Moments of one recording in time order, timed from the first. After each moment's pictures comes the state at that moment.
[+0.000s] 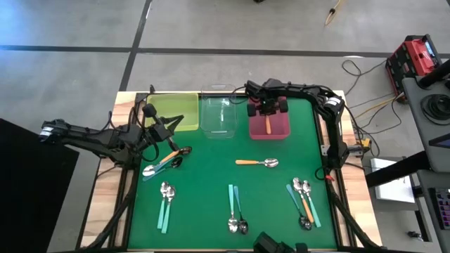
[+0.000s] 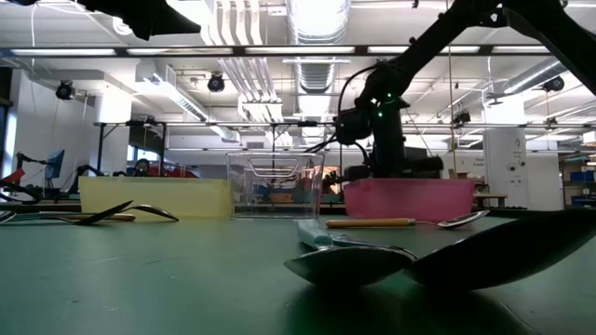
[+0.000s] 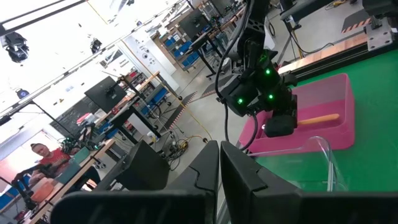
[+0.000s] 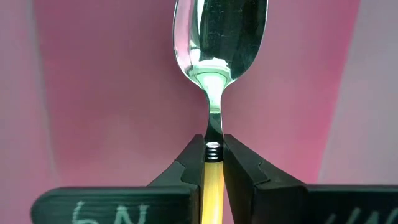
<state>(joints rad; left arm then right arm) -0.15 0.72 0.57 0.13 -0.81 0.61 -0.66 2.05 1.48 -1.00 0.12 0.85</state>
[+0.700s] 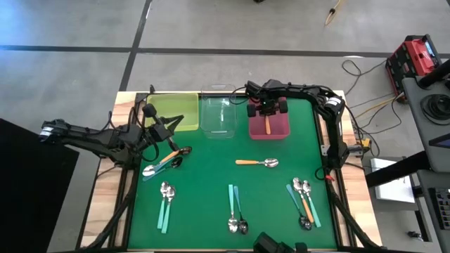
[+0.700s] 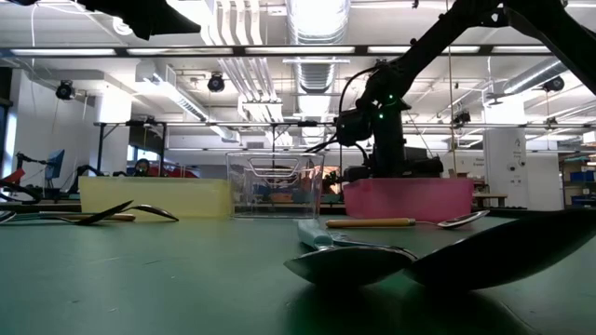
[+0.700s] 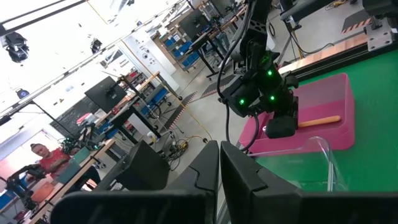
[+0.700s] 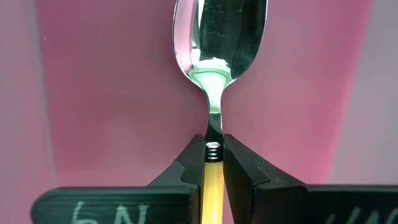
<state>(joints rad) -0.15 0.72 0.57 0.13 -0.81 0.61 -0.65 2.04 1.46 -0.97 0.12 0.84</state>
